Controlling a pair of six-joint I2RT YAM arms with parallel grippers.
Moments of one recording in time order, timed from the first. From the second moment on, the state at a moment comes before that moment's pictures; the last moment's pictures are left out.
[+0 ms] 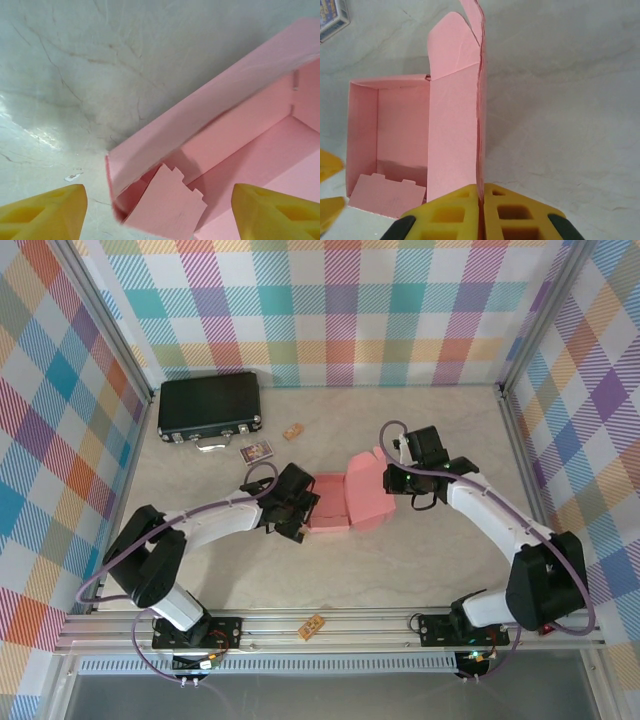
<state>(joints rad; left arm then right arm) -0.73 1.56 0.96 -0.46 0.04 -1.81 0.38 1.40 1.04 -0.60 -0.17 0.32</state>
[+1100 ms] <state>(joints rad) -0.57 1.42 0.93 -0.48 -0.24 -0.83 0.44 1.75 1.48 -0.70 -0.21 -0.64</state>
